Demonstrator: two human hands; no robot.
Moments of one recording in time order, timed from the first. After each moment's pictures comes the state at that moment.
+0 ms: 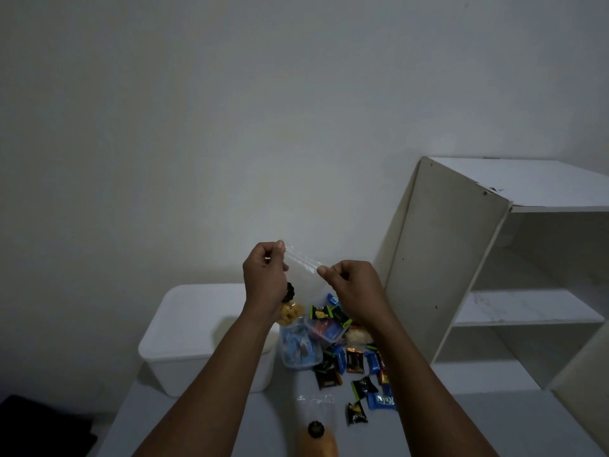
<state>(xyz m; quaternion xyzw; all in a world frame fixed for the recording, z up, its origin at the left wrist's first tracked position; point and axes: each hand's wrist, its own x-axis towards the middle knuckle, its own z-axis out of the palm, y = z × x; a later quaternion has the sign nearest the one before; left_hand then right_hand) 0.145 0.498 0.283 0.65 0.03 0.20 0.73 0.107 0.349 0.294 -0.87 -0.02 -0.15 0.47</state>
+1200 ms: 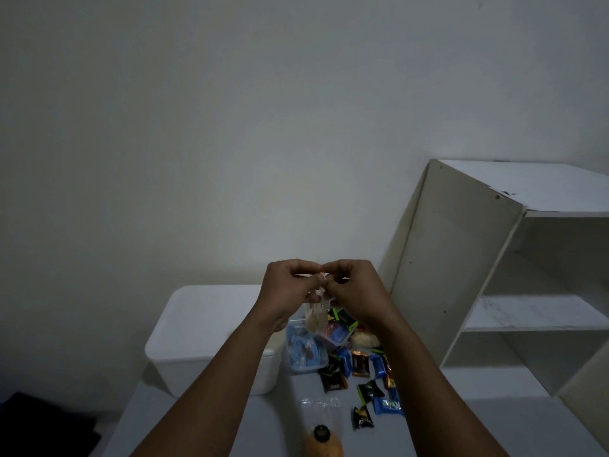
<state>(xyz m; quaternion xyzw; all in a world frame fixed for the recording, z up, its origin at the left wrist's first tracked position) 0.134 0.504 0.287 0.68 -0.05 -0.02 0.73 0.105 0.359 0.306 -0.85 -0.05 -0.07 0.52</state>
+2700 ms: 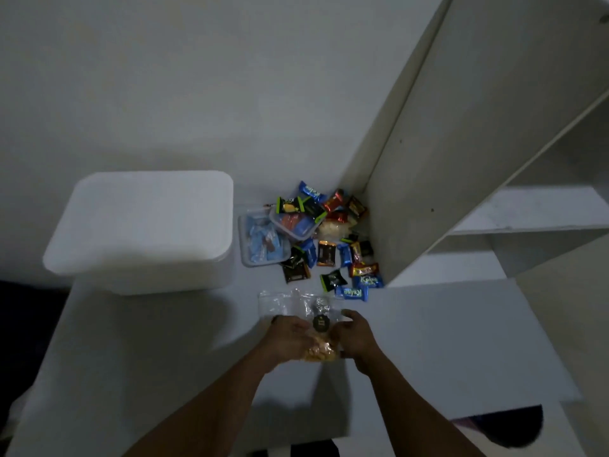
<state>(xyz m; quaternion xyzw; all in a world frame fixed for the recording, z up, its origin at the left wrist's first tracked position) 0.076 0.439 0.038 0.75 0.09 -0.34 0.56 0.051 0.265 0.028 -0.72 0.32 0.14 0.60</state>
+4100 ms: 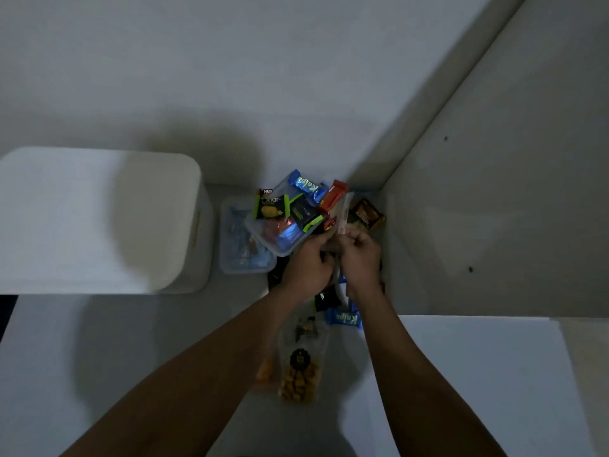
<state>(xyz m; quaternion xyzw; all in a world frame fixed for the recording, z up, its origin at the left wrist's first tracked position) 0.256 0.309 0.009 0.82 -0.01 -0.19 0.54 0.258 0.202 0.007 -0.67 0.31 0.01 0.67</state>
